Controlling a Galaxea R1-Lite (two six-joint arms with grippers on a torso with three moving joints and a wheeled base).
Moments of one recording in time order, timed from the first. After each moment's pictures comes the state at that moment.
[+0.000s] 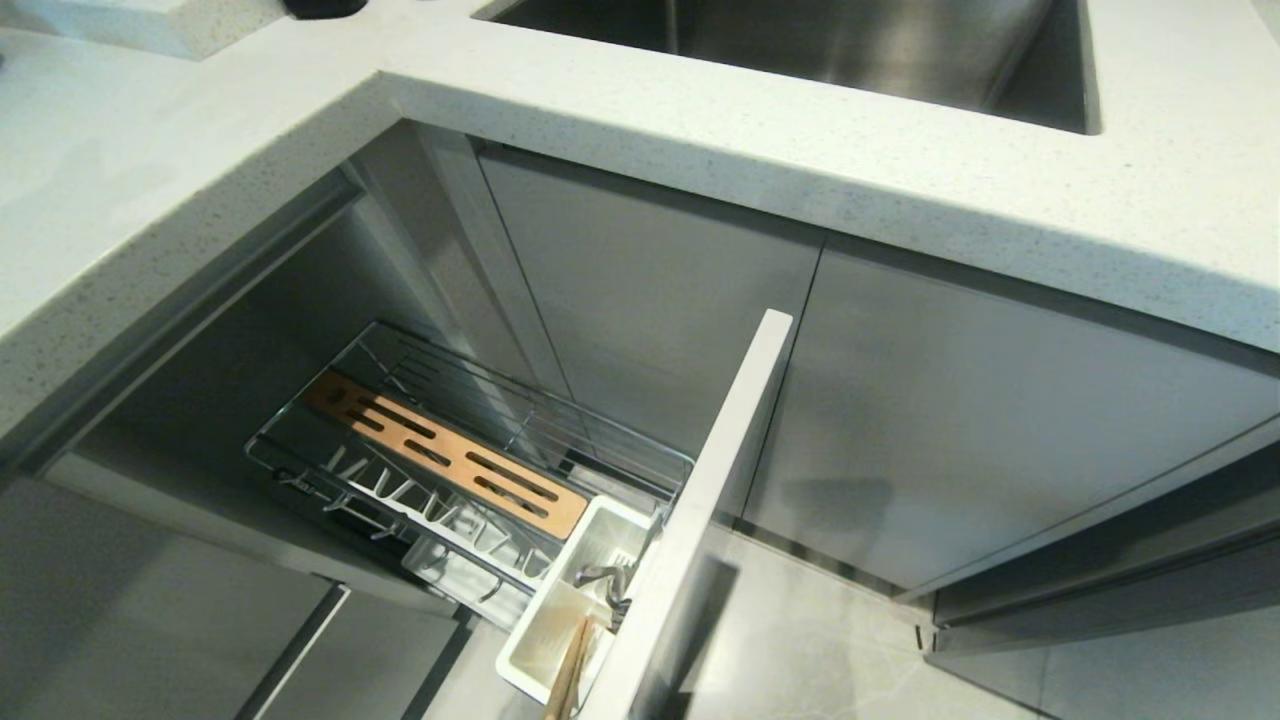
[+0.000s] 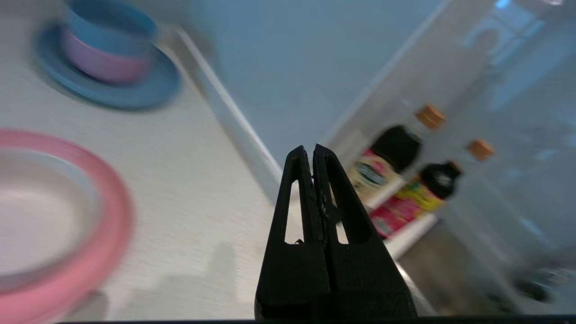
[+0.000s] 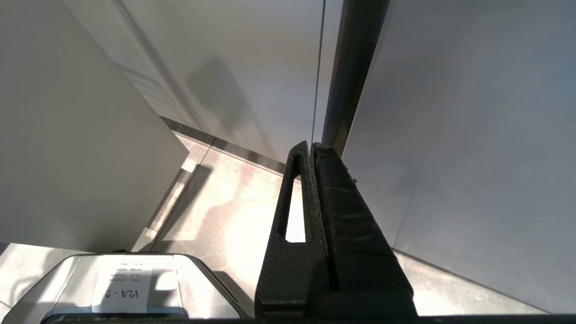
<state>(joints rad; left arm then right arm) 0.33 1.12 -1.75 0.21 0.14 -0.64 0.00 0.00 0.00 0.00 0.00 0.02</state>
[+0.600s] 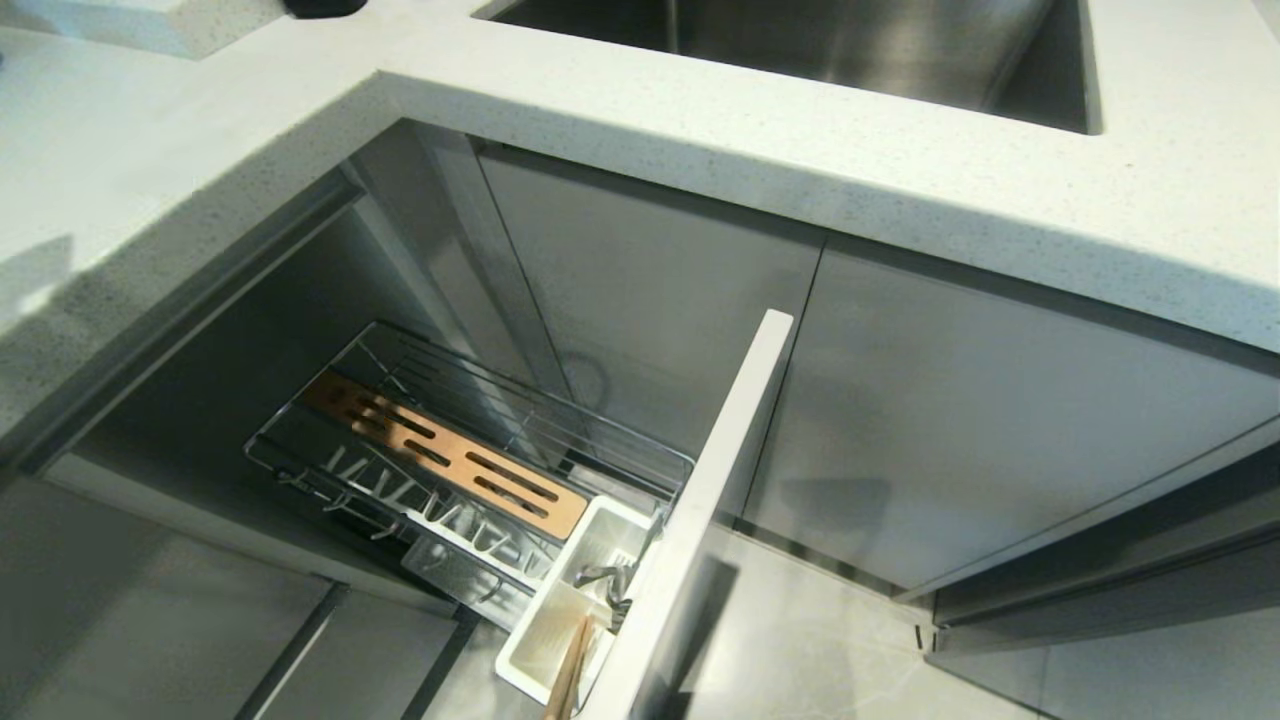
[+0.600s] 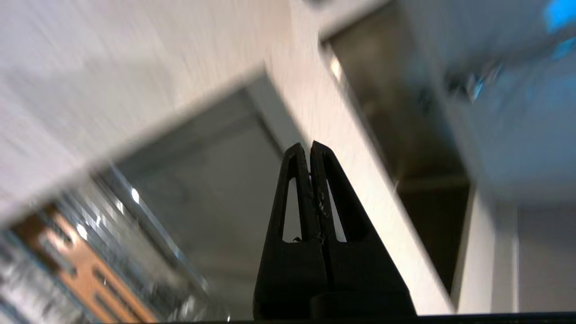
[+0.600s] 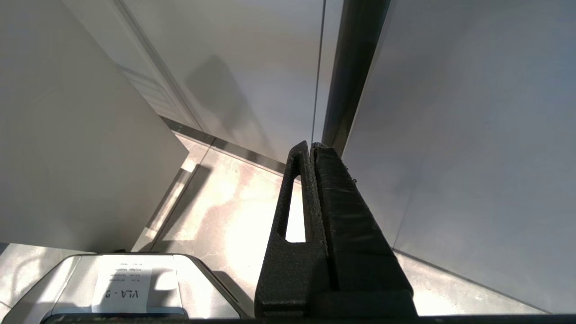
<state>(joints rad) -0.52 1.29 -1.71 0.34 0.46 -0.74 0.00 0.00 0.00 0.00 0.00 0.02</state>
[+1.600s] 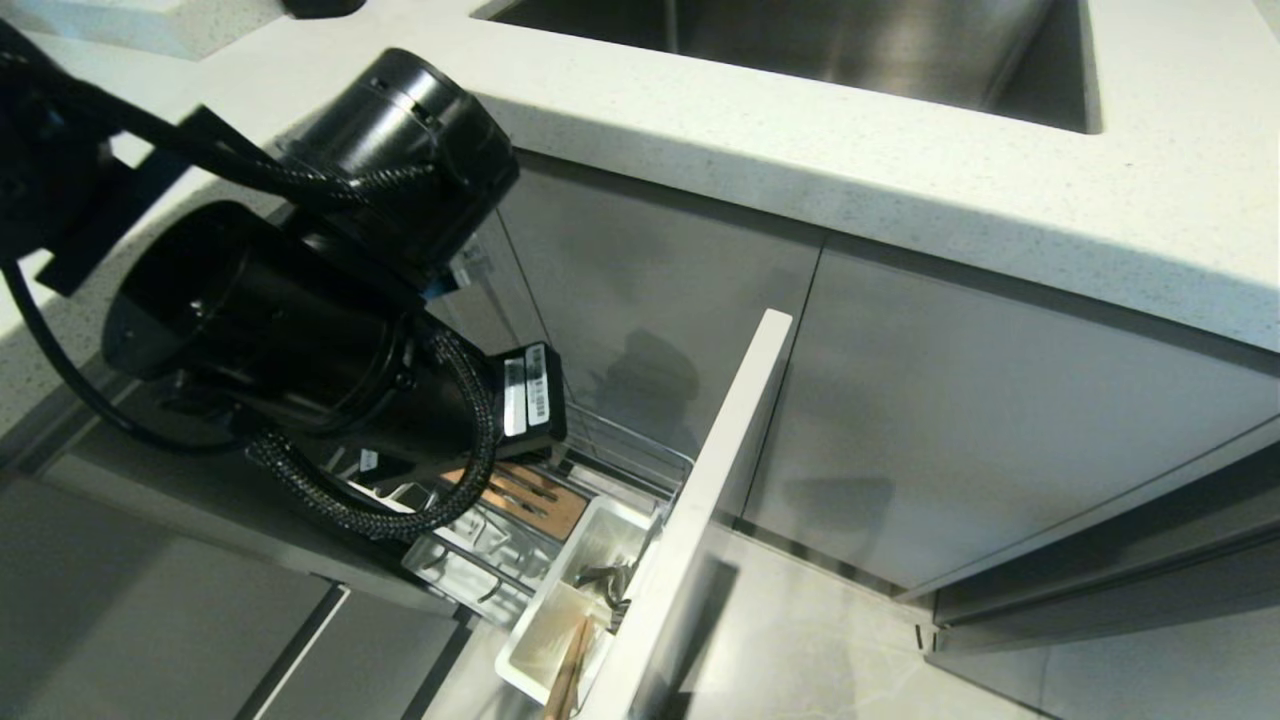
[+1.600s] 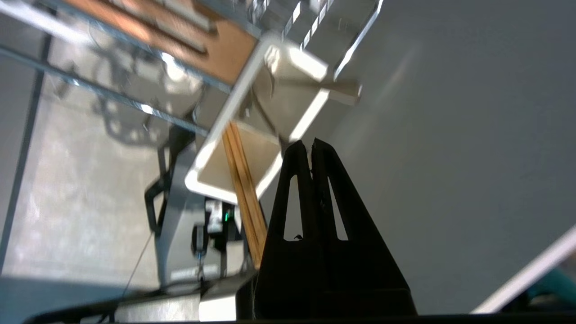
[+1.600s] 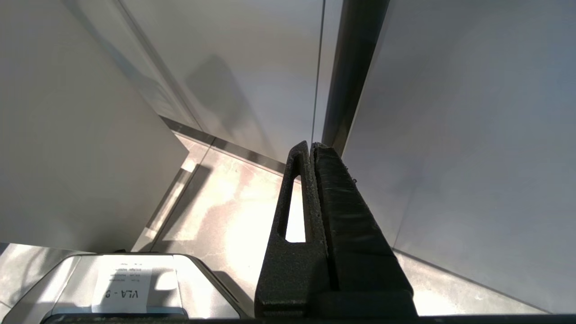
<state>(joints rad) -0.82 1.65 -1.66 0.91 0.28 -0.75 0.00 0.00 0.00 0.00 0.00 0.02</state>
